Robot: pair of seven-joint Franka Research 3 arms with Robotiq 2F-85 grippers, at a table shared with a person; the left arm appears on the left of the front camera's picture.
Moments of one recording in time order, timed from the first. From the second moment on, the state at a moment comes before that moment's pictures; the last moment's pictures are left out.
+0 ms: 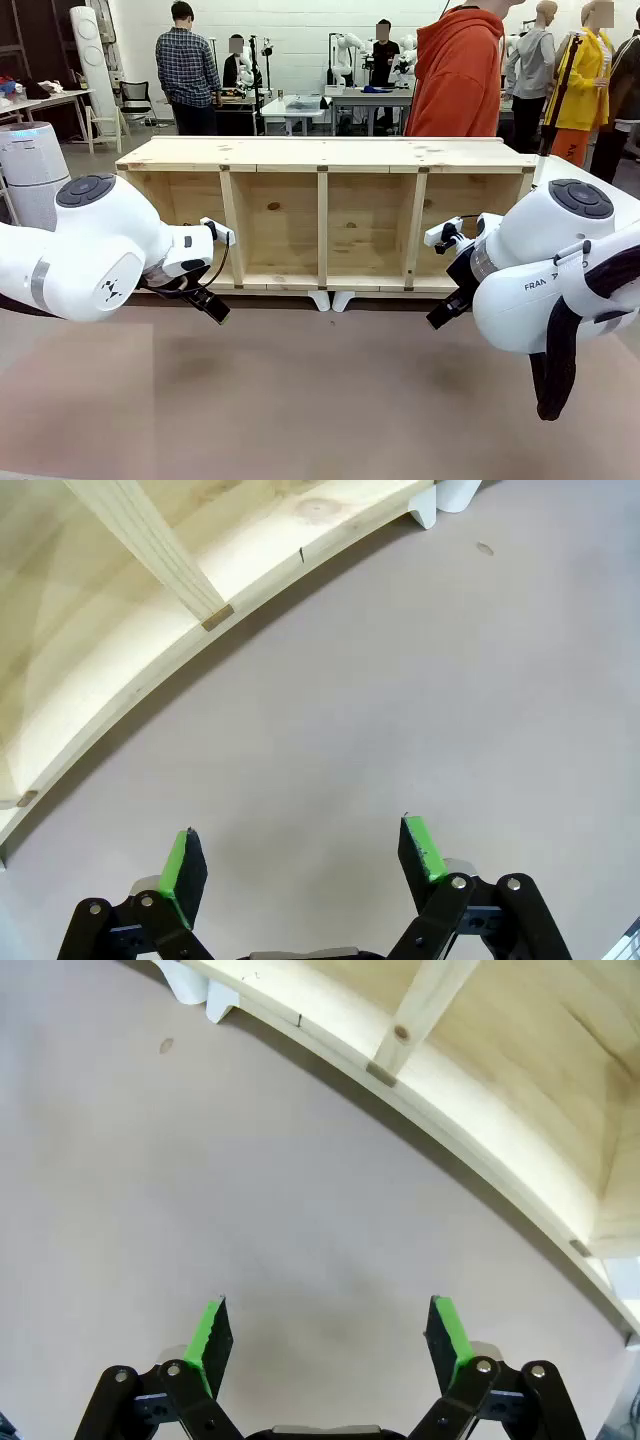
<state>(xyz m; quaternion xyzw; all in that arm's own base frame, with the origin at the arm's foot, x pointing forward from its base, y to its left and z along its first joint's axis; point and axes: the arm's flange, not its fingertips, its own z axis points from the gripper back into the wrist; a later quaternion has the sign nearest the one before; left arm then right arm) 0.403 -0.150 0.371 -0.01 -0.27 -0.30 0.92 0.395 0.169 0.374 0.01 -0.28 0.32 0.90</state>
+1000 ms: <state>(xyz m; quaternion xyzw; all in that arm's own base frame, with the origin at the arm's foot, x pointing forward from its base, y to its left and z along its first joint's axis) 0.402 -0.153 0.371 -0.01 -0.27 -0.30 0.92 0.395 0.169 0.374 0.01 -0.28 0.32 0.90</state>
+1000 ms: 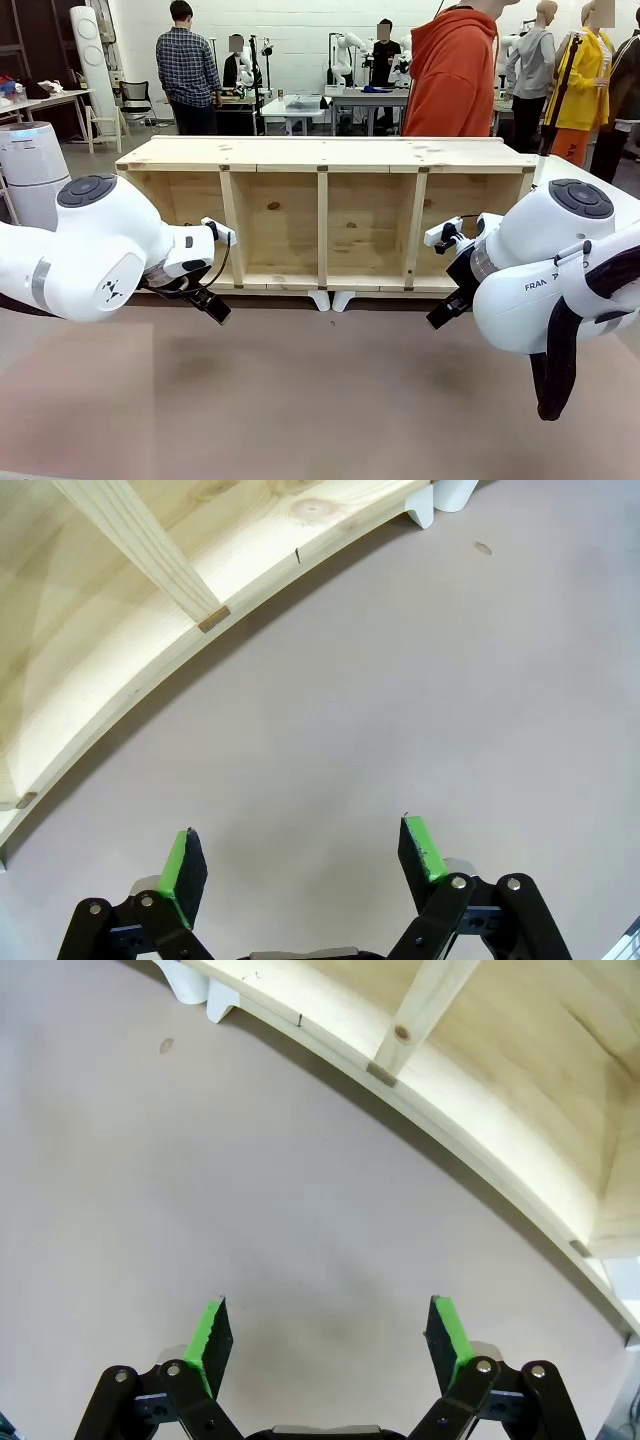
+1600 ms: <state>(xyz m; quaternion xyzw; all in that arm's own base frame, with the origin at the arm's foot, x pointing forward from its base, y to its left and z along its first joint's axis) 0.377 -0.157 0.443 0.03 -0.30 -0.30 0.91 0.377 0.179 0.422 -0.03 -0.30 0.34 0.89</state>
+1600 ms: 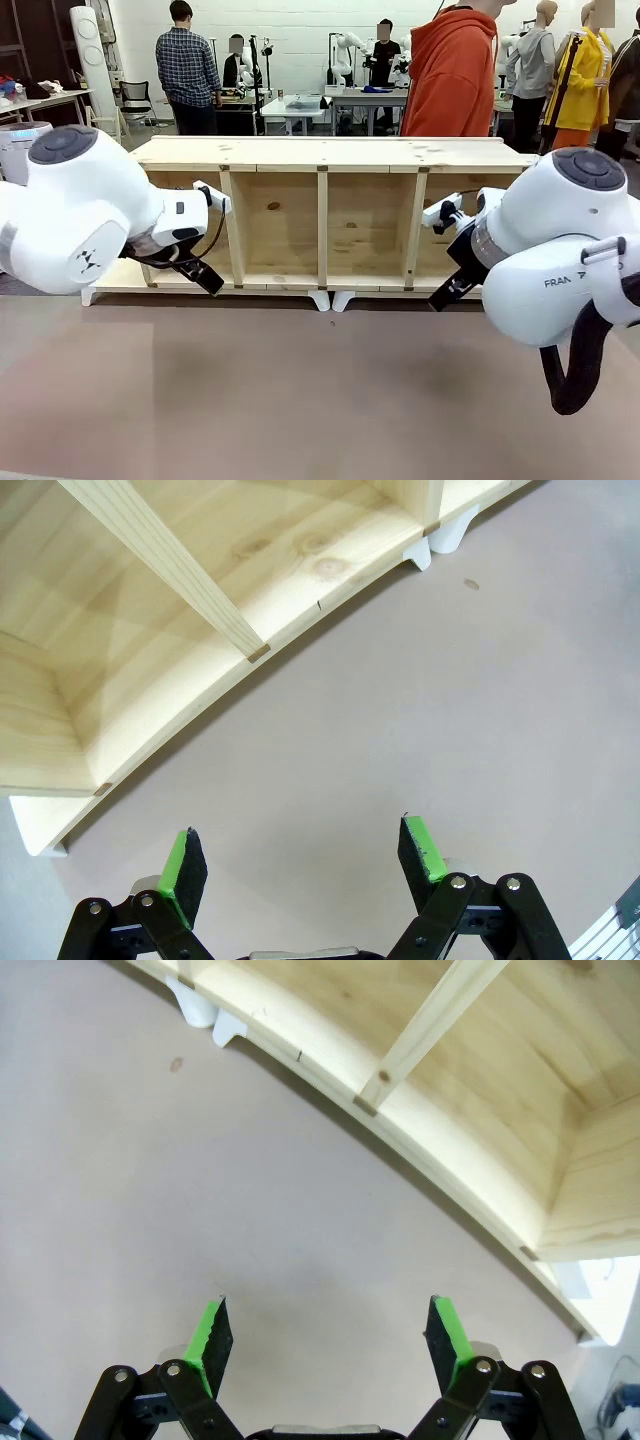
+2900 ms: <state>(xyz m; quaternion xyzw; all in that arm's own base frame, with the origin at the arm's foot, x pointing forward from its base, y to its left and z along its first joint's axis) 0.232 -0.133 0.609 0.12 -0.40 -0.24 0.88 0.263 0.183 0.566 -0.10 -0.39 0.27 0.87</state>
